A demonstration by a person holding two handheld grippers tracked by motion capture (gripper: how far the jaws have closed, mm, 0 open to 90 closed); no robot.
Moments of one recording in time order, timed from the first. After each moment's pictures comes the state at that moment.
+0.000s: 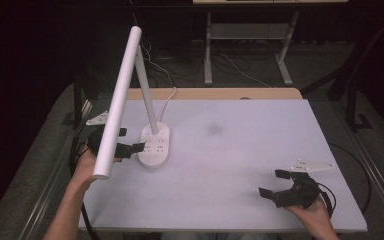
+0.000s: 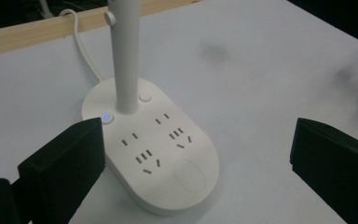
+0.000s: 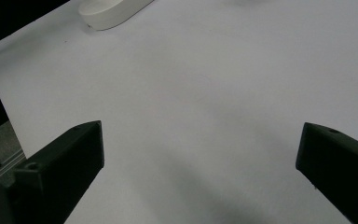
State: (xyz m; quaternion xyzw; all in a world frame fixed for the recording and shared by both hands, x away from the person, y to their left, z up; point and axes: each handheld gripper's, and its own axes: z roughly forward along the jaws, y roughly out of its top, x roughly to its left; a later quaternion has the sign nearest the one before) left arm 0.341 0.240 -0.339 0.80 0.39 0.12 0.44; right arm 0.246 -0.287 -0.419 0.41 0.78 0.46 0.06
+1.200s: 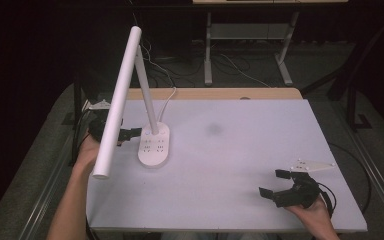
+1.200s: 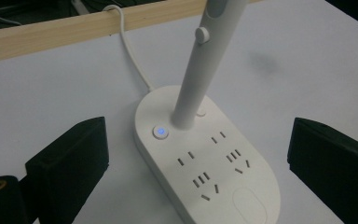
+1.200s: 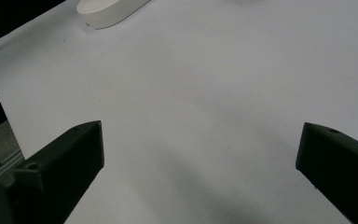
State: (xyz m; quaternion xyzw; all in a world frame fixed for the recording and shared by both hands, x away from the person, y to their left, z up) left arm 0.389 0.254 -0.349 0.78 0.45 0.13 0.42; right arm 0.247 -0.288 -0.420 0.41 0.78 0.46 0.07
